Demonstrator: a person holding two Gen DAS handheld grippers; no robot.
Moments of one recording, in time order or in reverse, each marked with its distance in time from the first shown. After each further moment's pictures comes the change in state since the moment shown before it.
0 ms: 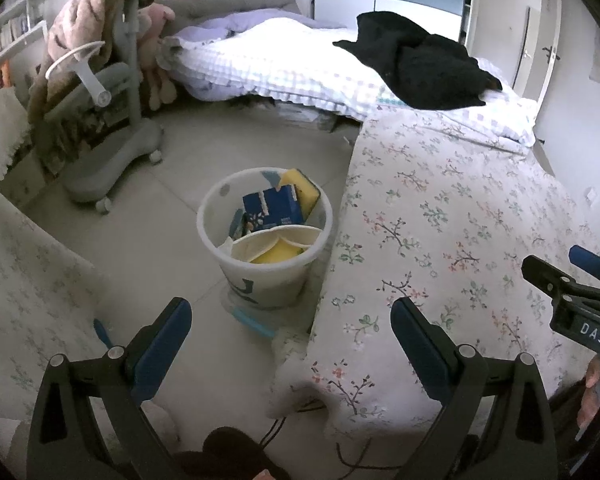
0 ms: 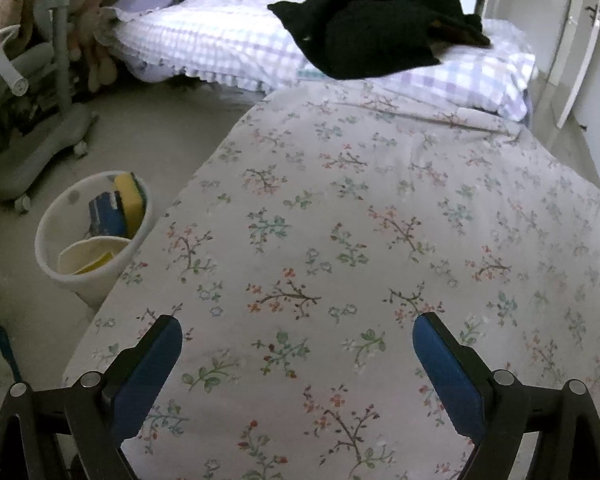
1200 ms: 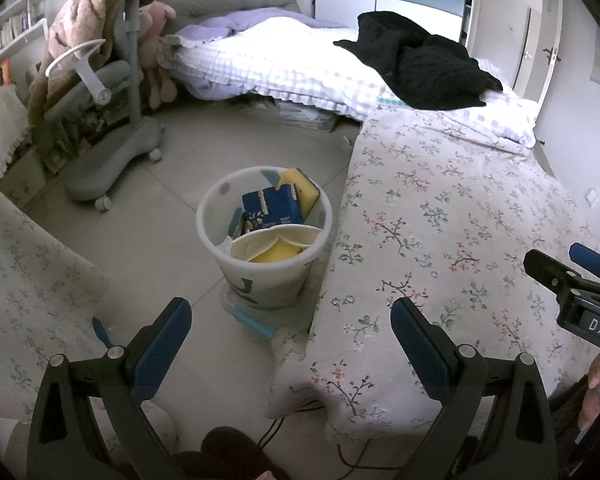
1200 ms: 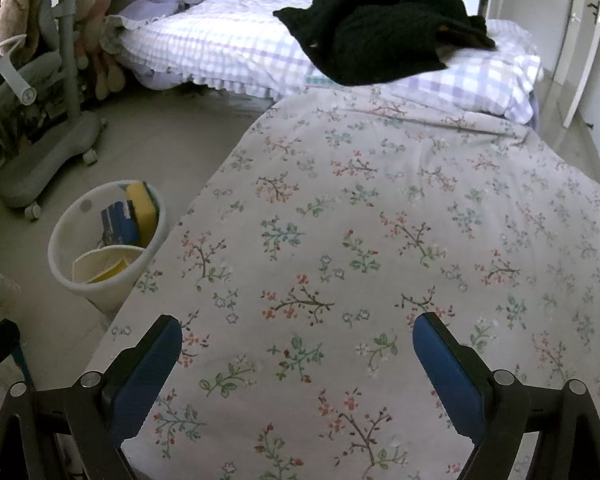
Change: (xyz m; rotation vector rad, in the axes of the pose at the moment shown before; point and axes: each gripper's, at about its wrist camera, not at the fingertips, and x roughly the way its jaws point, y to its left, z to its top) left arm 0.002 0.002 -0.001 -0.004 0.002 -0.005; right arm -0.004 0.002 0.005 0.009 -0.009 0.025
